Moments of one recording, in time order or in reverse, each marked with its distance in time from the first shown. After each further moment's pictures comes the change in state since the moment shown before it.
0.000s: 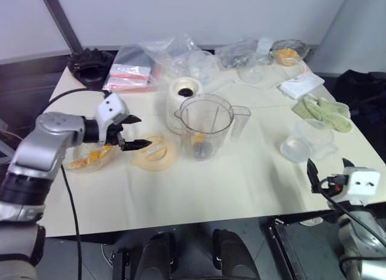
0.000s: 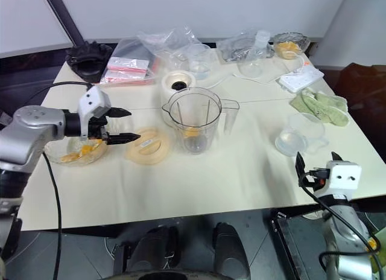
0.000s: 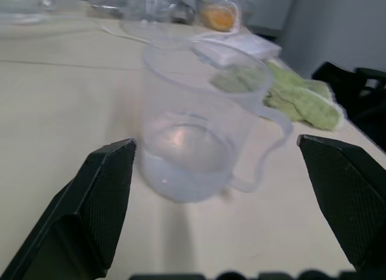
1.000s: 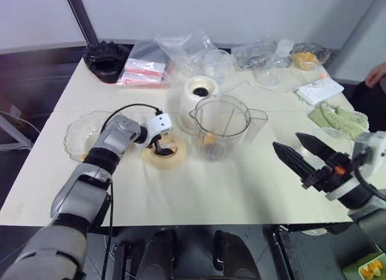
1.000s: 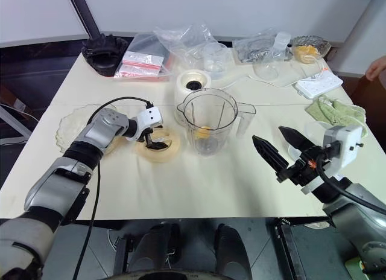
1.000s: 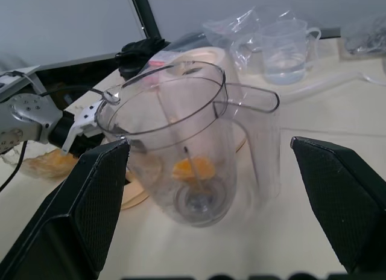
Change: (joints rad) left arm -0.255 -0.403 -0.179 0.603 0.391 -0.220 0.046; right arm -0.132 -0.301 -0.102 -0.452 0.823 0.540 -0.051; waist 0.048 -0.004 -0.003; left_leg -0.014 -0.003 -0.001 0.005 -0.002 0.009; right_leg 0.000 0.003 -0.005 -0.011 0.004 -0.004
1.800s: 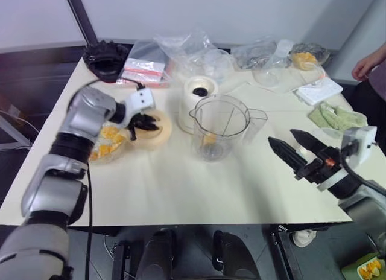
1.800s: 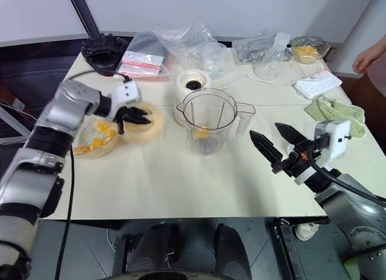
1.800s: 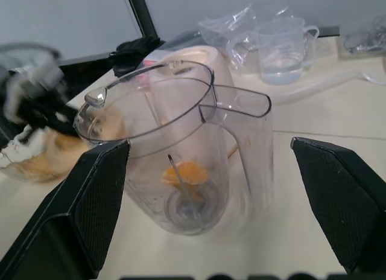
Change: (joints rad) left arm -0.097 0.230 0.115 -0.289 -0.094 0.129 -0.273; right arm -0.075 0.038 0.081 0.098 -0.098 0.010 0.034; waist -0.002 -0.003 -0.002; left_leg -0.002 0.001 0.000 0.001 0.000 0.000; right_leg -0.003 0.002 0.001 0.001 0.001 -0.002
